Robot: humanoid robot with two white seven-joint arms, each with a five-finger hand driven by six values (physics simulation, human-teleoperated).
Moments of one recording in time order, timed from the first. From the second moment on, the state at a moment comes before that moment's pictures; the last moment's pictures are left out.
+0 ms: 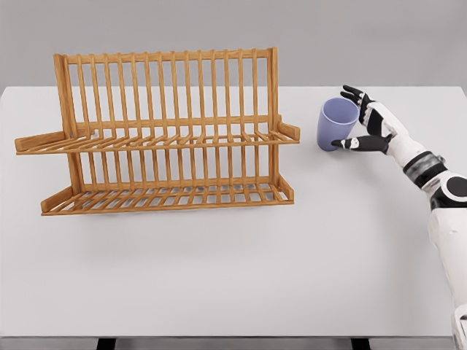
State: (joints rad) left arm 0.02 0.00 0.02 -0.04 -2.27 0.06 -0.34; right arm -0.56 -0.32 0.08 -0.77 -0.26 -0.32 0.61
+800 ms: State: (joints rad) left arm 0.02 0.00 0.02 -0.04 -2.27 0.06 -0.34; right arm -0.57 -0.31 0.09 -0.75 -0.25 -0.32 0.61
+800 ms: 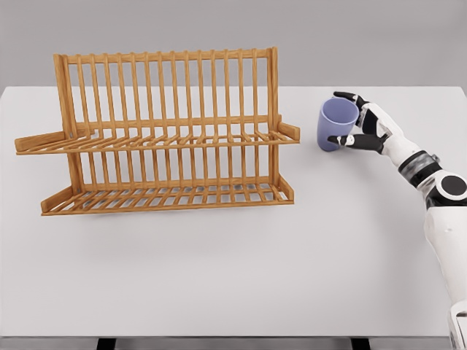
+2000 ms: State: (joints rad) left arm 0.02 0.00 0.02 -0.04 -2.27 0.06 -0.34; right arm -0.39 -0.35 0.03 -1.25 -0.26 -0.32 0.61
